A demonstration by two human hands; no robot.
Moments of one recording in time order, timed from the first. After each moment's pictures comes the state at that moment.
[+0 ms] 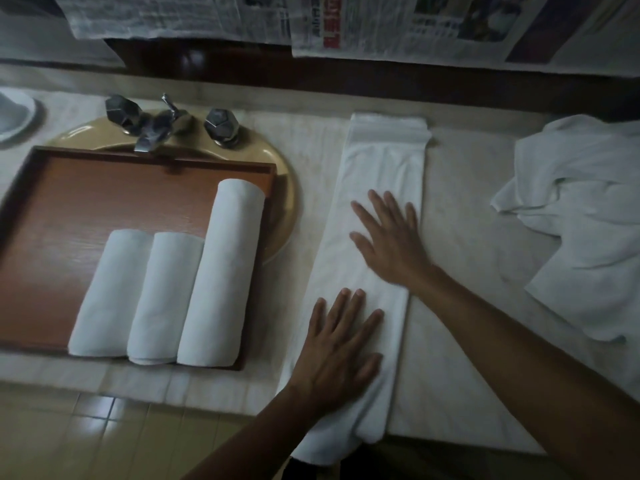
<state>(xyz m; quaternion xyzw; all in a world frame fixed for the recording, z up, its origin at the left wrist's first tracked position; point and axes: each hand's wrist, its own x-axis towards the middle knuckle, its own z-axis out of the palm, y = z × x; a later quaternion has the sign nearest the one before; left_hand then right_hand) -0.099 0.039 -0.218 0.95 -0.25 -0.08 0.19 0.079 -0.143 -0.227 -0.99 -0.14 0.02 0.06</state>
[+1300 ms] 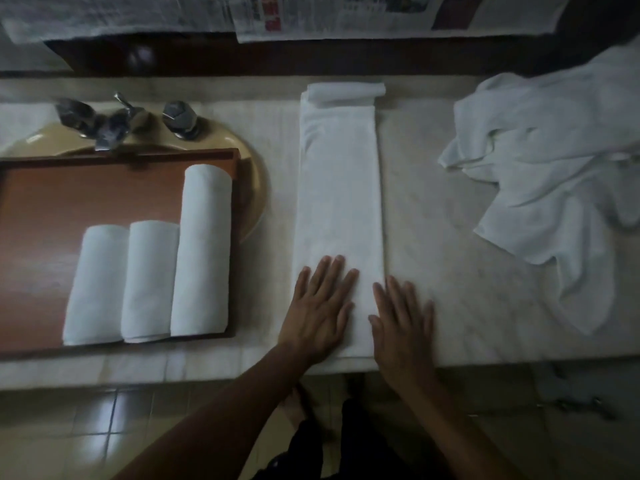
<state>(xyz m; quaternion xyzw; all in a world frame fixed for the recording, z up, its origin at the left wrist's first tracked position) -0.099 0.038 -0.225 0.94 -0.28 -0.08 0.16 -0.175 -0.145 -0.231 -1.00 0.04 0.03 0.07</state>
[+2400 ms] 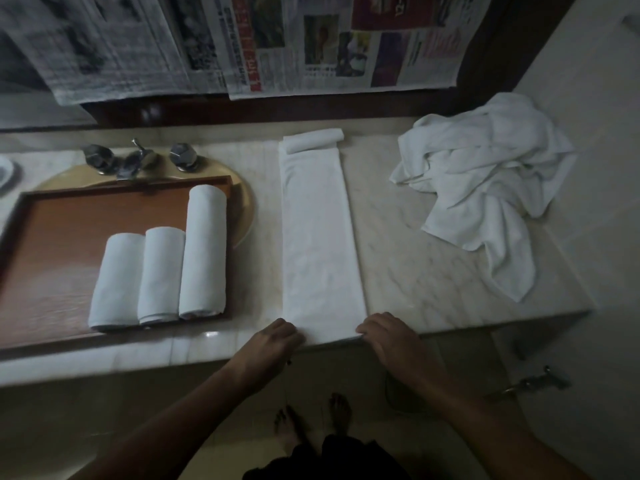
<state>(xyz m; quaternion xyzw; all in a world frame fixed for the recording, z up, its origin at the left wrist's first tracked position) -0.169 0.122 -0.203 0.88 -0.42 -0.10 0.17 -0.238 -0.184 -0.205 -0.97 -0.13 -0.01 0.23</state>
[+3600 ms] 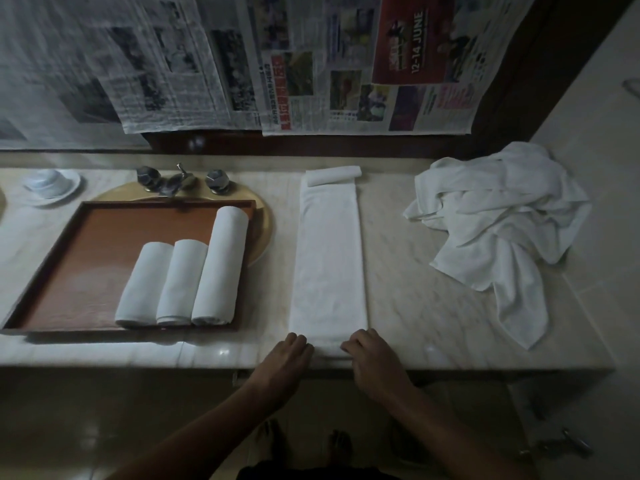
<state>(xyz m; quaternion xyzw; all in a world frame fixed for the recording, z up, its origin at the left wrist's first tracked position) -0.192 0.074 -0.184 0.92 -0.36 -0.05 0.10 -0.216 -0.169 -0.203 -0.96 -0.16 0.00 0.21</state>
